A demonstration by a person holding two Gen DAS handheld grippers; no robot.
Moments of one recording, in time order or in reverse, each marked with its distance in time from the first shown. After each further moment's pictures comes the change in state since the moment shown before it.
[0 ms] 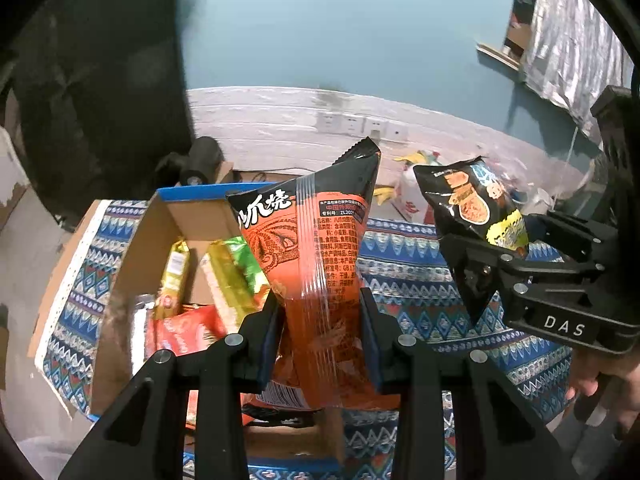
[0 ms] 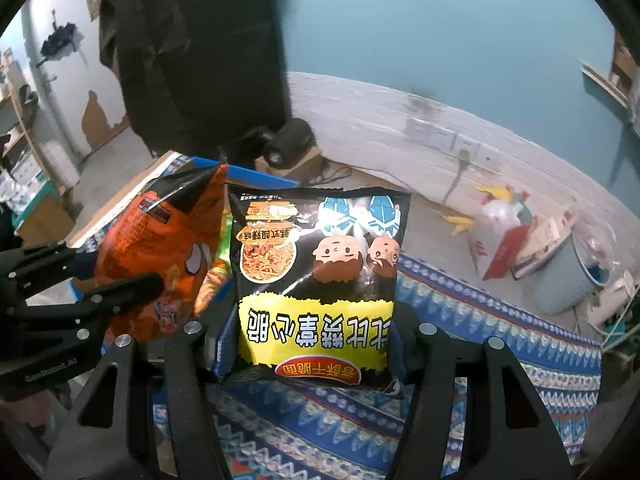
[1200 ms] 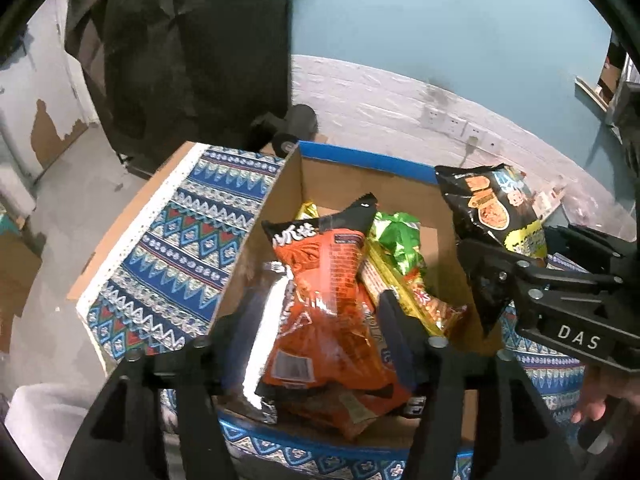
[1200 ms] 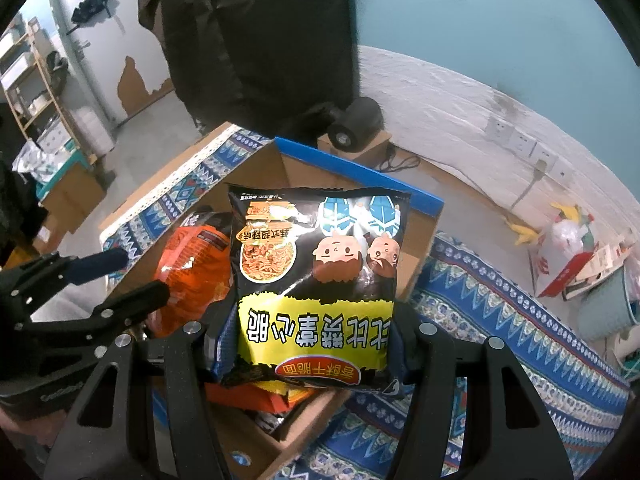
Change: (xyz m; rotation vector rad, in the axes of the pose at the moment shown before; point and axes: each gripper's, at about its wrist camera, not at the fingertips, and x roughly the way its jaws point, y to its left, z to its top) left arm 0.002 0.115 -0.023 -0.199 0.049 0.212; right arm 0.085 0.098 0.036 -0.089 0.101 0.134
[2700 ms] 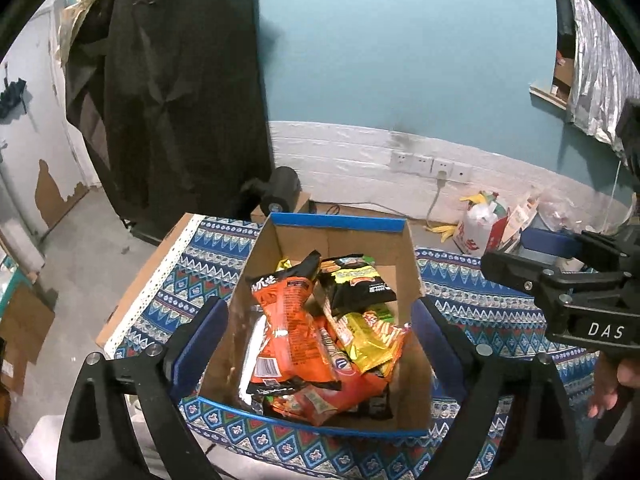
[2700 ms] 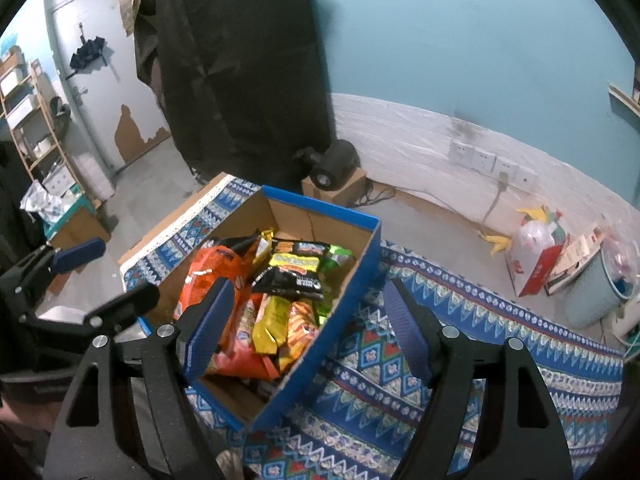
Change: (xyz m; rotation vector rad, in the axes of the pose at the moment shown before) left arm -0.089 -0.044 -0.003 0.117 -0.193 -0.011; right arm -0.107 -0.024 -0.030 0.080 -0.164 -0.031
